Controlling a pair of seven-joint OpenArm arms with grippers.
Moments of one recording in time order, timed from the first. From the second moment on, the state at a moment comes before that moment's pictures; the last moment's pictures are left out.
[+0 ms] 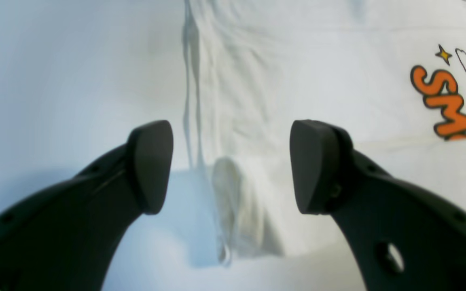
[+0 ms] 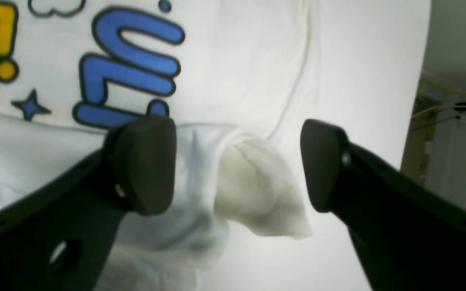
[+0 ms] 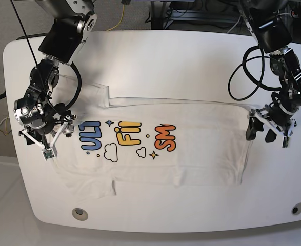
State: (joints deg) left arm -9.3 -13.5 -29.8 79.4 -19.6 -41.9 40.6; right arm 15.3 5.8 27.4 90.7 -5.3 40.2 -60.9
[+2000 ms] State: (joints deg) left arm -5.5 -11.5 -22.4 68.4 -12.9 -41.8 27.7; right arm 16.6 5.1 27.5 68.5 -10.2 40.0 -49.3
